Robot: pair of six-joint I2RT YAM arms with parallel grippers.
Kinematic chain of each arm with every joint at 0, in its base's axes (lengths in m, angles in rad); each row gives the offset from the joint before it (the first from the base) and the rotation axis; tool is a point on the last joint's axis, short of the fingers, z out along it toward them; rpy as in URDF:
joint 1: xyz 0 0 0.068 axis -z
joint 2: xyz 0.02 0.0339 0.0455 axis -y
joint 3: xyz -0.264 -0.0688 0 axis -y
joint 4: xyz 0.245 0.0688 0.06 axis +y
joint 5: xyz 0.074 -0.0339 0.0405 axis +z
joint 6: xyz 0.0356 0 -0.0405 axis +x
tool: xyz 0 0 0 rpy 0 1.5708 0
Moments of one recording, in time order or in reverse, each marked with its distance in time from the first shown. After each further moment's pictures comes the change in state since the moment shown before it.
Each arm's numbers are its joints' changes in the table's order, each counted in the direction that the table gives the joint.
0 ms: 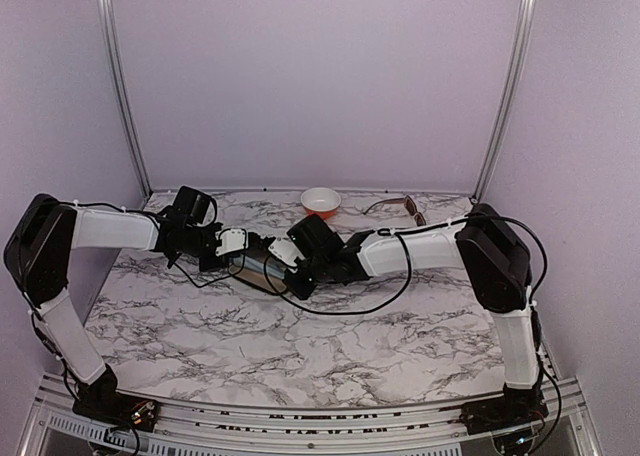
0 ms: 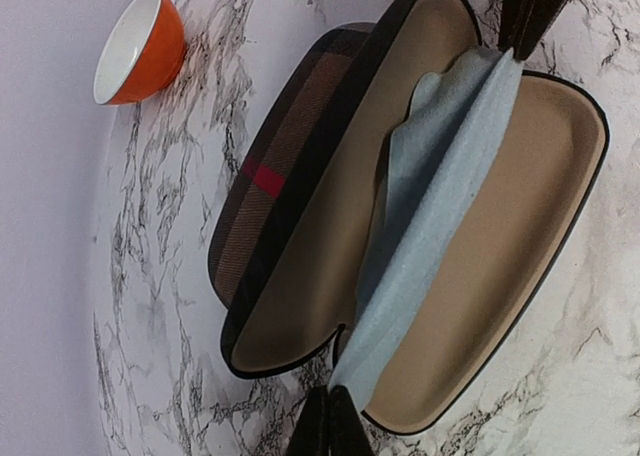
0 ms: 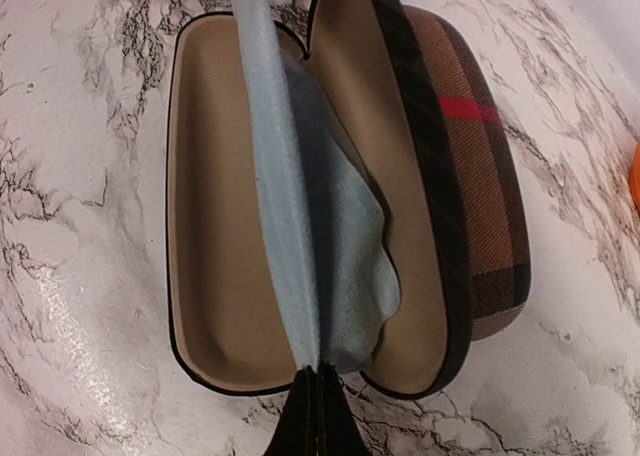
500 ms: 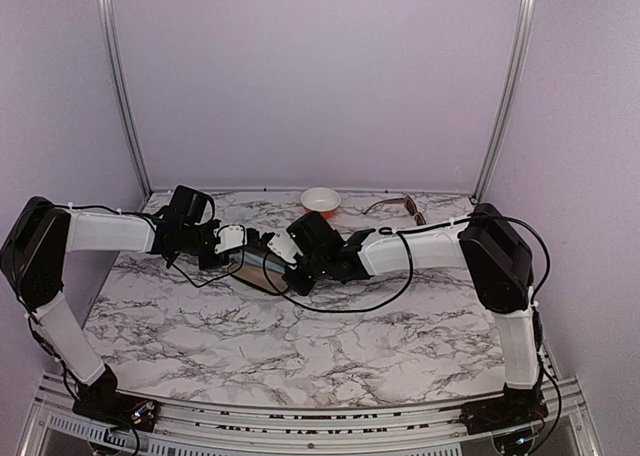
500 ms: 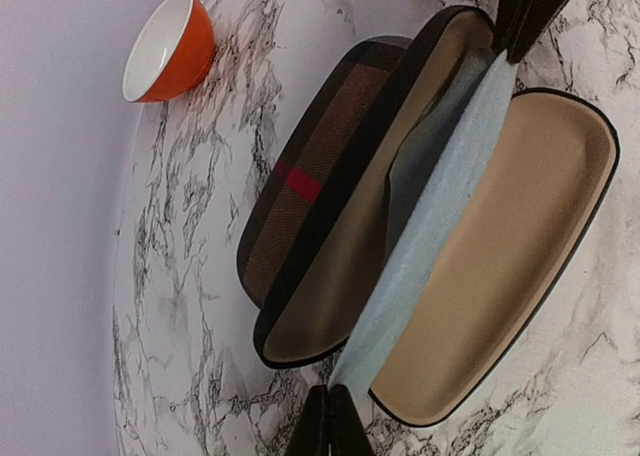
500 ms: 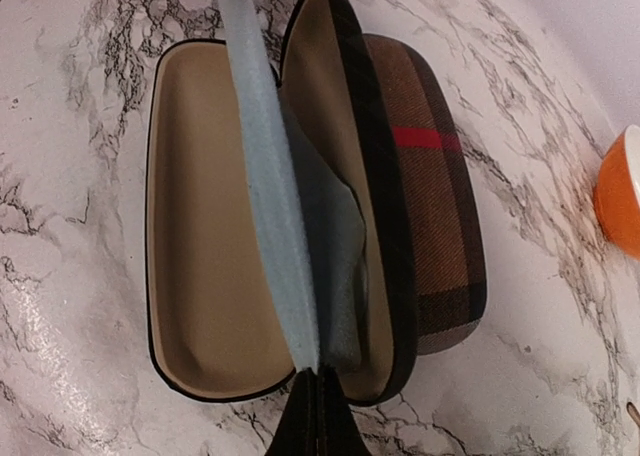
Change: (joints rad) left arm 0.004 0.038 -0.028 -0.045 0.021 -0.029; right arm -0.004 0.010 0.003 -0.024 -0.064 -0.043
